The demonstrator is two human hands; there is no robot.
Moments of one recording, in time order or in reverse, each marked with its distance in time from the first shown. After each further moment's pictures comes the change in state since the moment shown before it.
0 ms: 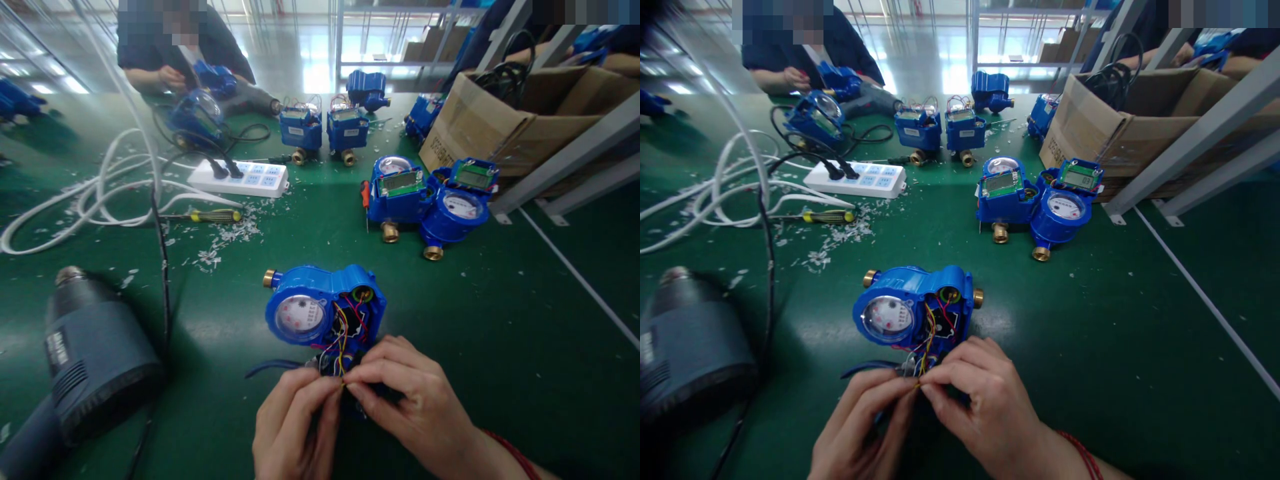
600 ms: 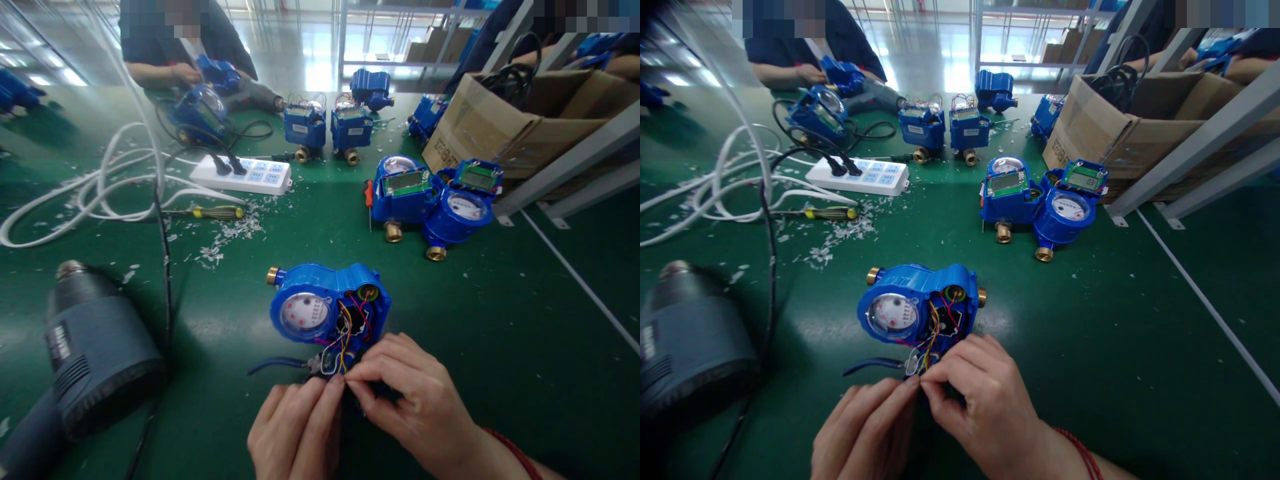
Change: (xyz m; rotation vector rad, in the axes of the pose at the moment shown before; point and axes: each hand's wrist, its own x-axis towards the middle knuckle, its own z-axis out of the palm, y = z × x) left_hand -0.007 -0.004 0.000 0.299 0.122 0.252; right_hand 0.007 -0.008 0.004 -0.116 0.007 -0.053
